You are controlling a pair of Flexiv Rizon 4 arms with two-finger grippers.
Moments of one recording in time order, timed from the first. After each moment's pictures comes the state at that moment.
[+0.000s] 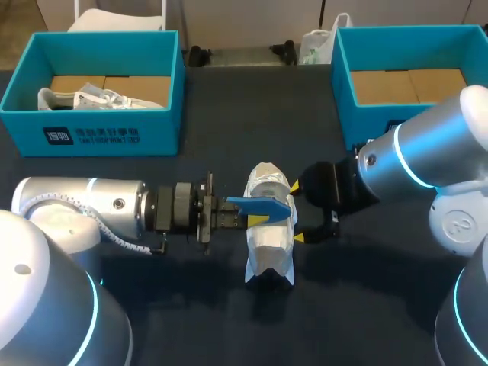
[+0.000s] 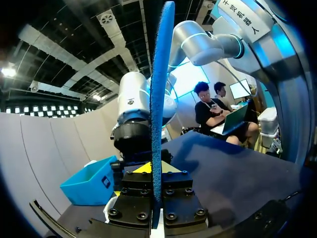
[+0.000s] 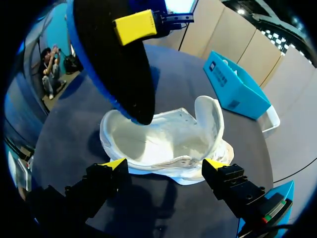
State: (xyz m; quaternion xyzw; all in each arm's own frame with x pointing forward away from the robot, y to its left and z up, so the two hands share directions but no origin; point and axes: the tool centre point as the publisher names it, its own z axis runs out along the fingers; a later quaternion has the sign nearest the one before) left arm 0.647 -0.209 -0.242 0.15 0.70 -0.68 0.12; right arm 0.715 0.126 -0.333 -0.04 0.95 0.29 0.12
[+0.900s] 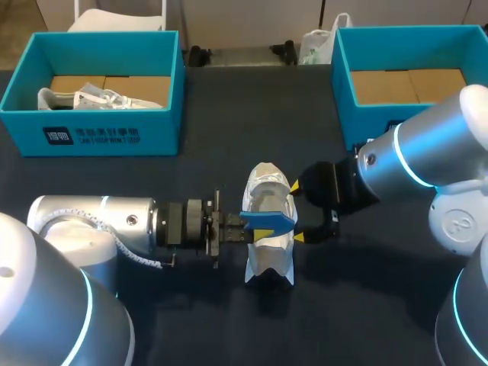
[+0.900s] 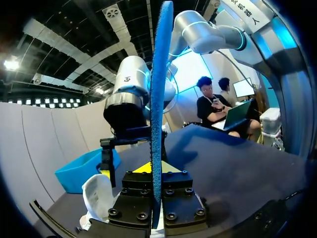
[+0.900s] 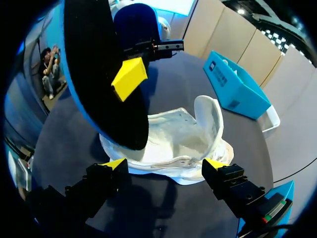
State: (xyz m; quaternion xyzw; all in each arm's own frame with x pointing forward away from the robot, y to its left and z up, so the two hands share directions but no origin) left arm 0.652 -0.219 -0.290 0.13 0.72 -0.67 0.12; right arm 0.716 0.127 -0.333 -0.04 0.95 0.29 0.12
